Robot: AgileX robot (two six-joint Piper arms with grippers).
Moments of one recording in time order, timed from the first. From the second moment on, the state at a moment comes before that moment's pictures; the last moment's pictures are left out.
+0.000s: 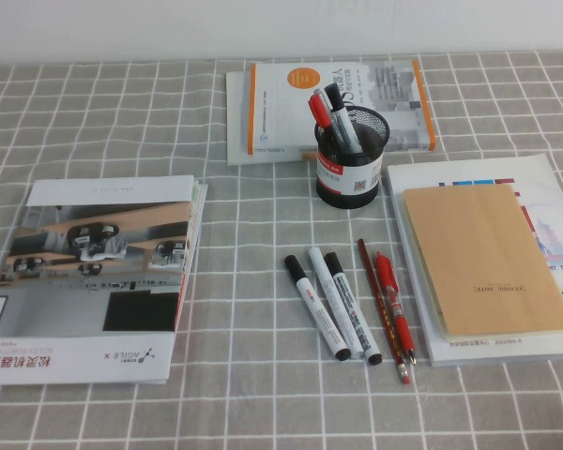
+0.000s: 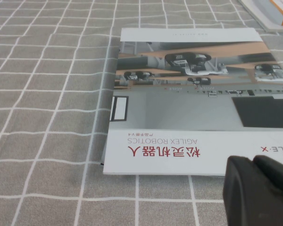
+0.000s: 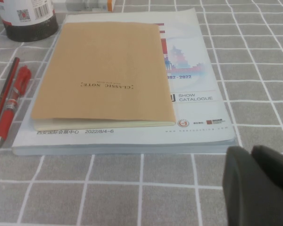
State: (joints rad) right arm 0.08 -0.01 0.03 0.01 0.38 0.06; left arm -0.05 -0.01 0.03 -0.06 0.38 0.07
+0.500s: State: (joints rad) right arm 0.08 -0.01 0.03 0.02 0.35 0.06; left arm -0.05 -0.01 0.03 -0.06 0.38 0.07
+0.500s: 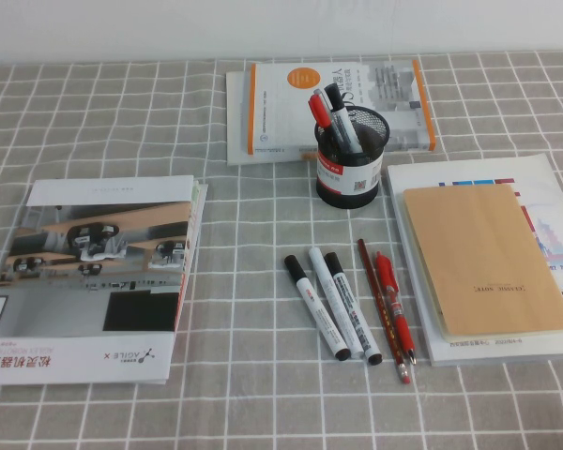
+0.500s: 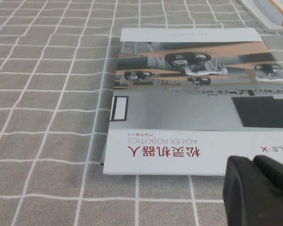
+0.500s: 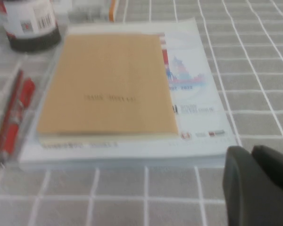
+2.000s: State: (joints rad) right arm 0.08 0.42 -0.38 0.44 0.60 0.01; left arm -0.05 -0.01 0.03 -0.06 0.38 0.07
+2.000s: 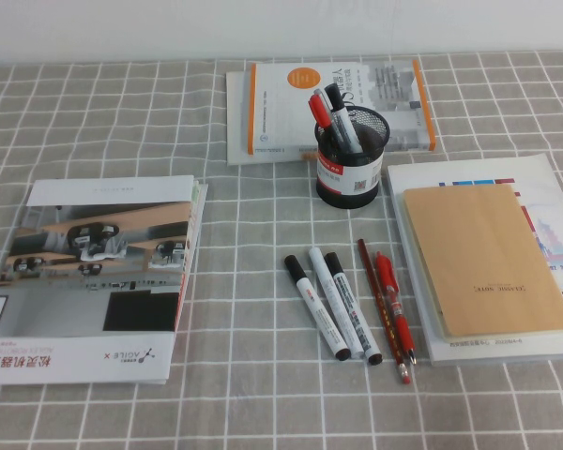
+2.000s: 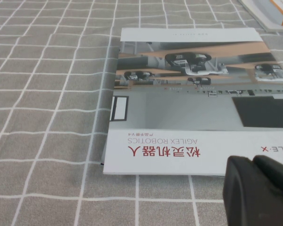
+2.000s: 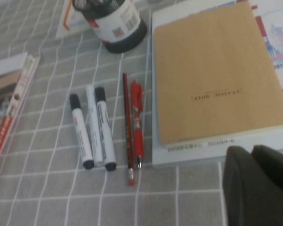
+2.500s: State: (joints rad) right arm 0.10 0.88 -0.68 0.40 0.78 -0.17; left arm -0.05 -0.01 0.03 -0.06 0.38 0.07
